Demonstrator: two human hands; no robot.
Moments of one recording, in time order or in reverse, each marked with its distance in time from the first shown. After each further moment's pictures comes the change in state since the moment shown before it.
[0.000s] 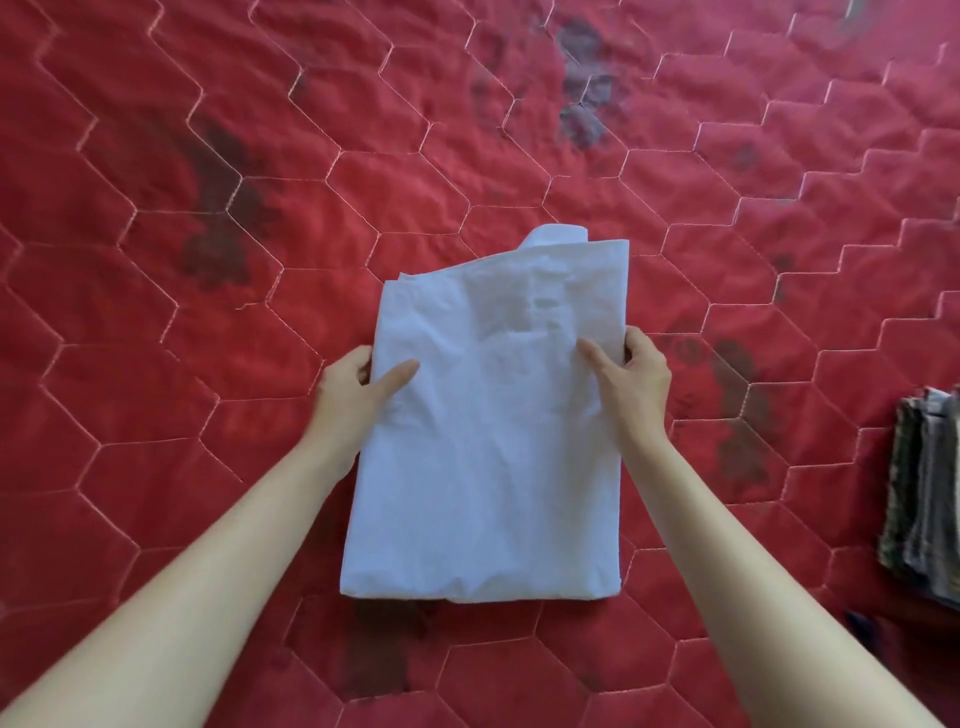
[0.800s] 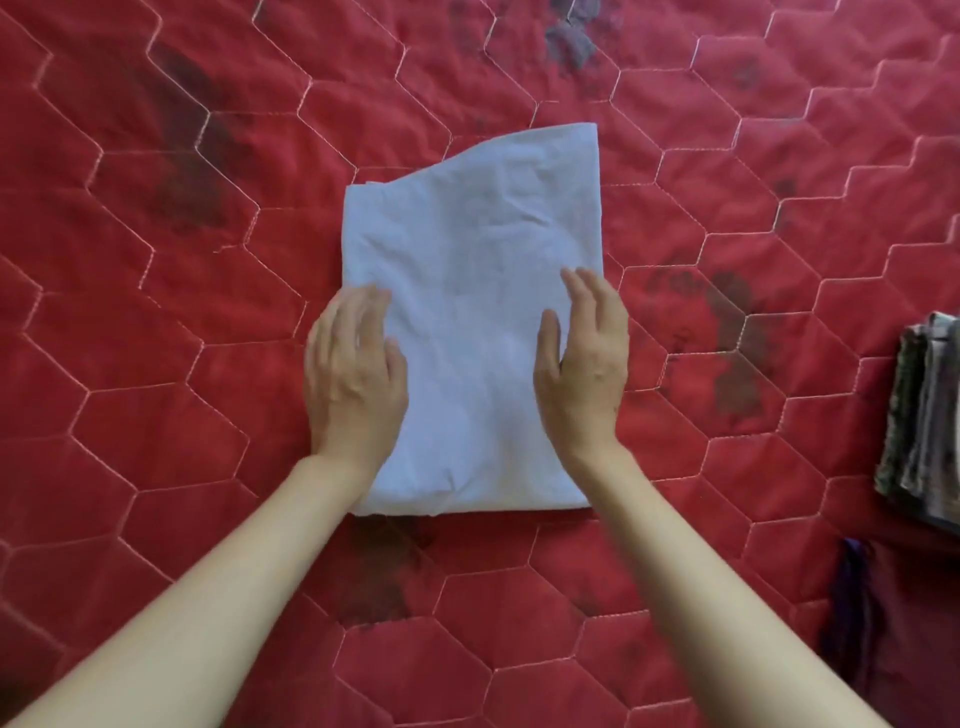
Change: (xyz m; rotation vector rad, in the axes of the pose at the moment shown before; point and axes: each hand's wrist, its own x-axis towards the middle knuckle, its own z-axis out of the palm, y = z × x) left_hand -0.055 -0.018 0.025 0.859 0.386 0.736; right_hand -0.078 -0.007 0.018 -0.276 0.212 -0.512
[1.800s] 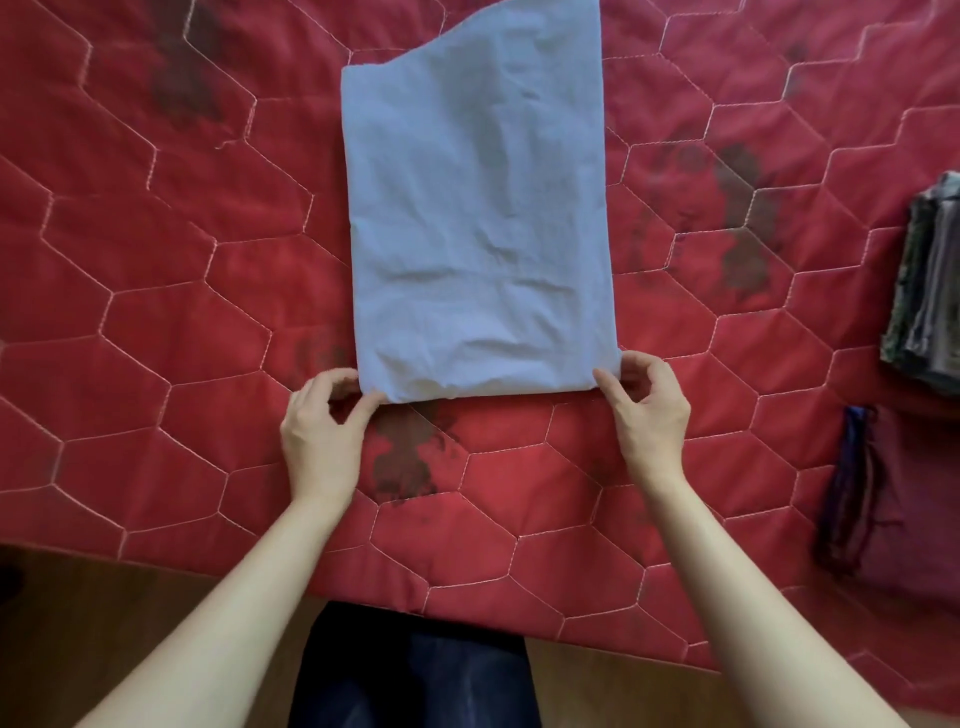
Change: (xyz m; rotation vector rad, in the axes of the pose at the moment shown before) left_hand -0.142 -0.057 -0.030 -0.284 -0.165 -0.444; right_hand -0.145 0.087 -0.056 0.238 -0.142 0.536
